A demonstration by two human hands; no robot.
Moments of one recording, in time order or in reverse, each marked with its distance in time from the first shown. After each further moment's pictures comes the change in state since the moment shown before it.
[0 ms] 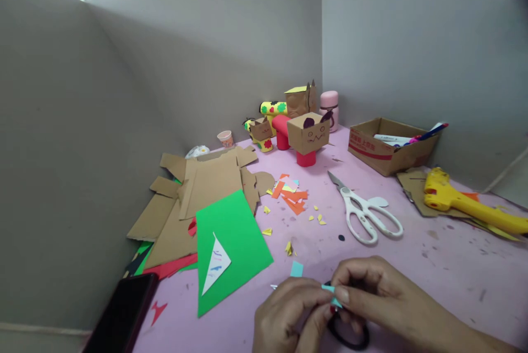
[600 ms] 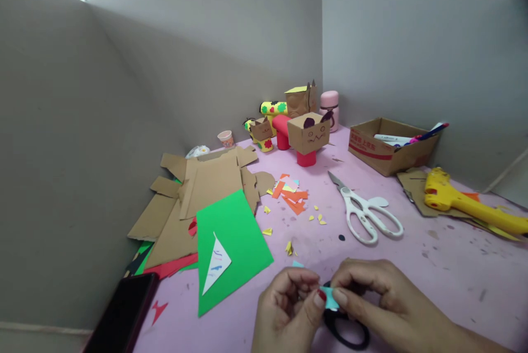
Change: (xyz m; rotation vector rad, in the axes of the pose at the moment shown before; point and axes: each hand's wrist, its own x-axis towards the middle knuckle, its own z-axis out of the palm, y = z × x) left_hand 0.003 0.001 0.005 -0.495 0.081 -0.614; right_hand -0.003 -0.001 -0.003 -0.447 0.082 -0.249
